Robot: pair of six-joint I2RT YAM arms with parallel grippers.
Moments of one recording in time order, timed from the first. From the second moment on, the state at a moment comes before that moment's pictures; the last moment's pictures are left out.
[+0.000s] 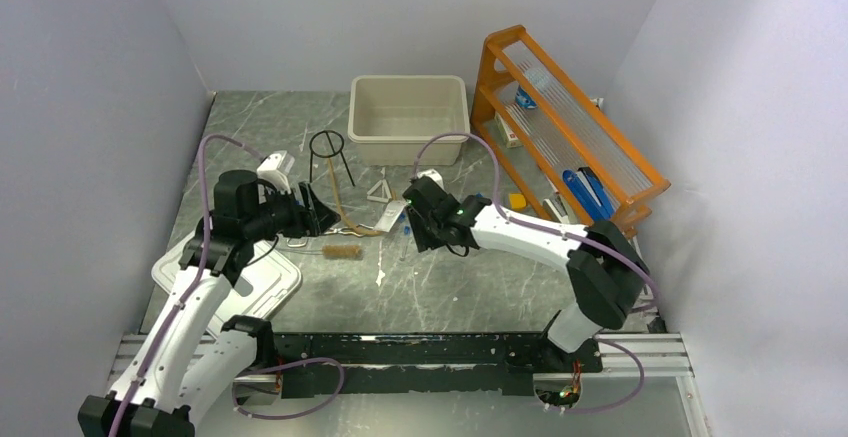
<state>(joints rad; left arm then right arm) -0.20 0.78 0.71 -0.46 0.45 -0.38 0.89 1.57 1.02 -0.49 0.24 0.43</state>
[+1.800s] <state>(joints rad) -0.41 0.89 0.53 -0.09 0.53 -0.68 0.88 1.41 0.89 -0.36 0.24 0.79</state>
